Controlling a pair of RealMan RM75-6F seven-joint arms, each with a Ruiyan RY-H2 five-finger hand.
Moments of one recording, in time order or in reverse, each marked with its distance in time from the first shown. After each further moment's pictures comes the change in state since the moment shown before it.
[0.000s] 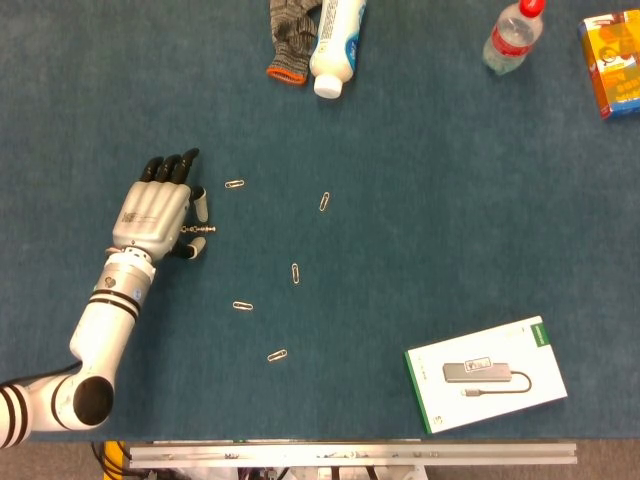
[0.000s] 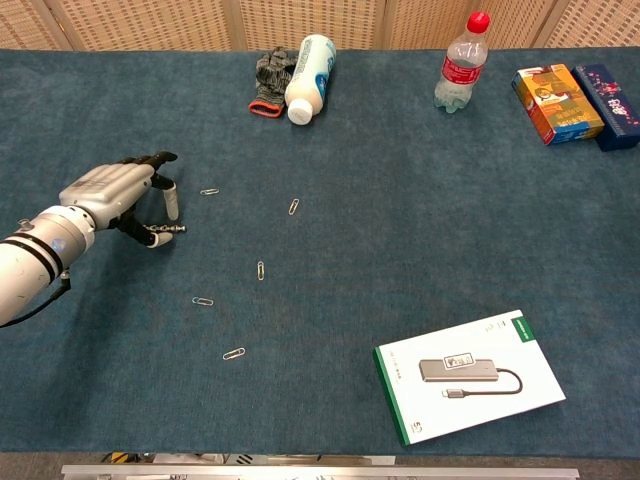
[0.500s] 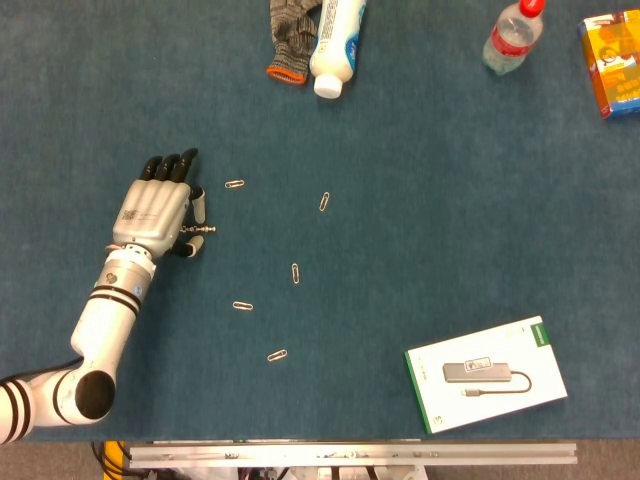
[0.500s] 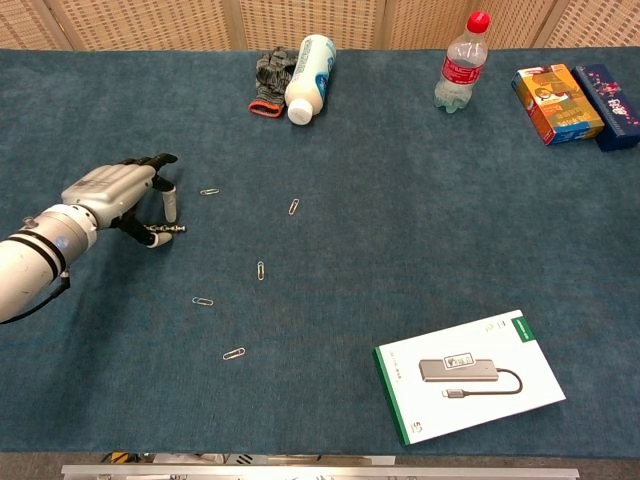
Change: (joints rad) left arm -0.017 -0.006 0.001 0.021 -0.027 -0.018 0.018; right arm 0.000 -0.001 -0.001 0.000 0.002 0.001 0.002
